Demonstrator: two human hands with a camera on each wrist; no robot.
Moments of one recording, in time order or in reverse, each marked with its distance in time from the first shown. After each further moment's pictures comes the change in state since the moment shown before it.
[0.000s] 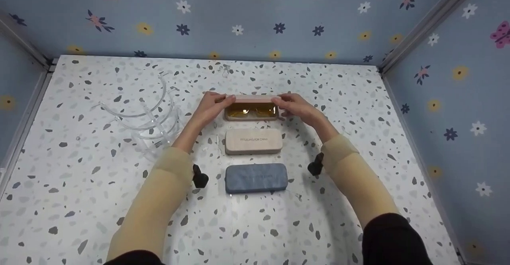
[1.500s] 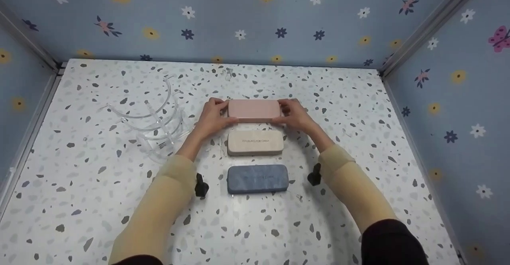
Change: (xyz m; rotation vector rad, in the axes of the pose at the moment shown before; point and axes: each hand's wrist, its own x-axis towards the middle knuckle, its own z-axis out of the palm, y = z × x) left_hand -0.014 -0.011 0.010 0.229 0.042 0.079; right_hand -0.001 0.016 0.020 -0.393 0.180 -0.171
